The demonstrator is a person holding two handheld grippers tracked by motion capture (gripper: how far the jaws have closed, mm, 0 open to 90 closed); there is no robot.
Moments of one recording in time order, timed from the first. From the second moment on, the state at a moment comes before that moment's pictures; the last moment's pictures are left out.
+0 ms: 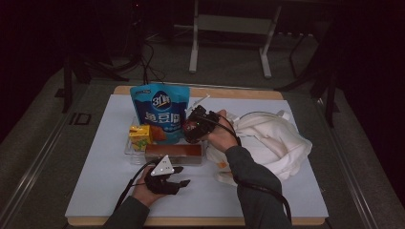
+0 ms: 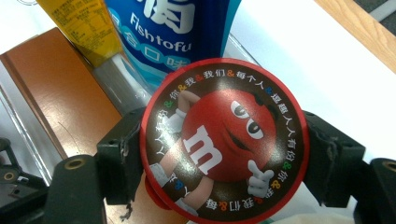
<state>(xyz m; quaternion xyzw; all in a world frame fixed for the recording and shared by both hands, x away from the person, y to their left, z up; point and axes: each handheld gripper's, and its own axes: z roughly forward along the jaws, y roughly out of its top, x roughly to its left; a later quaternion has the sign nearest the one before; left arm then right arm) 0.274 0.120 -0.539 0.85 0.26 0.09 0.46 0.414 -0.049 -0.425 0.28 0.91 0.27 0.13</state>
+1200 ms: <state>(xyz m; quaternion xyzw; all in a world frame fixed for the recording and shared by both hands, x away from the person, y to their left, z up) 0.274 0.120 -0.539 0.85 0.26 0.09 0.46 0.416 -0.042 -0.451 0.29 0.92 0.25 0.10</state>
